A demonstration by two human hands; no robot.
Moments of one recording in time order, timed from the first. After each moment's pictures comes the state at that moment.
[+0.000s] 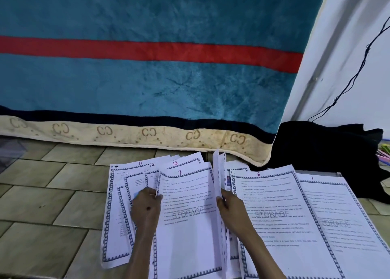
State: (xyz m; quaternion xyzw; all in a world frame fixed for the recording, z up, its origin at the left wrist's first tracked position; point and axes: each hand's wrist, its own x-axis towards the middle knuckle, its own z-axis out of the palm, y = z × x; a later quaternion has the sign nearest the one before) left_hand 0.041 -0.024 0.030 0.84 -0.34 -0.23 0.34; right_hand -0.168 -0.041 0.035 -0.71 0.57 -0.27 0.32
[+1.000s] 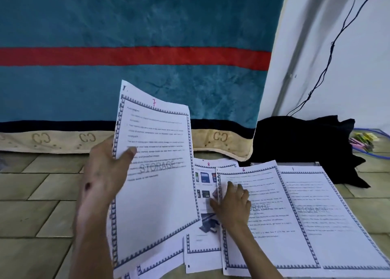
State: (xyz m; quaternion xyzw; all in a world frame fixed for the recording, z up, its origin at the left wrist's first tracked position) left_hand 0.035 0.012 0.205 0.69 -0.48 -0.22 0.49; right_hand -0.186 -0.046 0.021 -0.60 0.77 -0.10 0.18
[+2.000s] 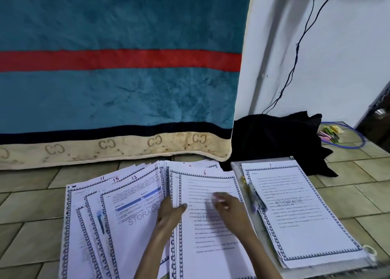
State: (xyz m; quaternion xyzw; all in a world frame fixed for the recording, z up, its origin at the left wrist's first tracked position) left_hand -0.063 -0.039 0.023 0.67 -0.40 -0.52 0.35; right_hand -0.242 -0.028 0.023 -0.56 0.65 -0.33 0.40
